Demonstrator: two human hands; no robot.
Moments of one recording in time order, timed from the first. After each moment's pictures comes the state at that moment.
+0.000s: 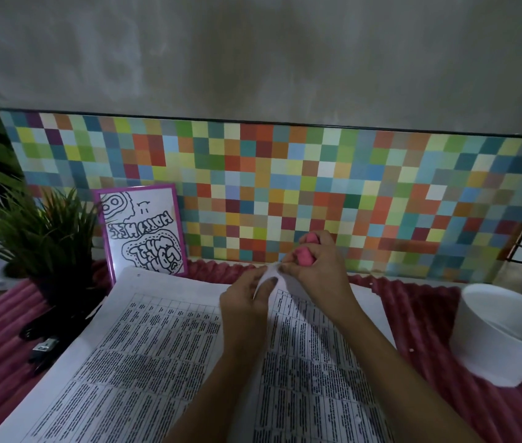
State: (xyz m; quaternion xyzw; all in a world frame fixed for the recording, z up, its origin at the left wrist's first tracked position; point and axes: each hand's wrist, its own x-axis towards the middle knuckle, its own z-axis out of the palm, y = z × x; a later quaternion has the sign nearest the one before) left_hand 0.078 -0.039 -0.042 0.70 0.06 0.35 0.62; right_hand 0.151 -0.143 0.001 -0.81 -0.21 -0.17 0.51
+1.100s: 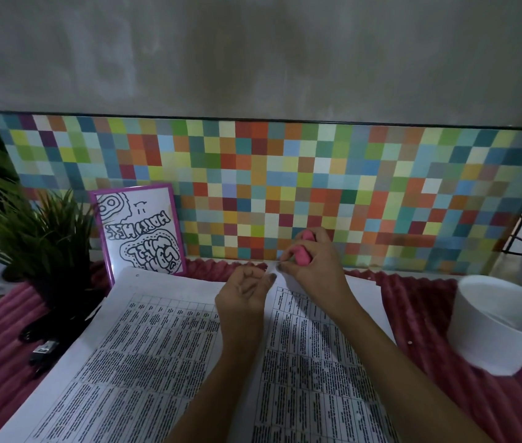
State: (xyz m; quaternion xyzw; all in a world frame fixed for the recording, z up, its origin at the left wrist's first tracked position) left_hand 0.081 -0.038 -0.048 0.62 0.08 0.35 0.70; right_hand 0.149 -0.144 -0.002 -0.81 -0.24 -0.17 0.51
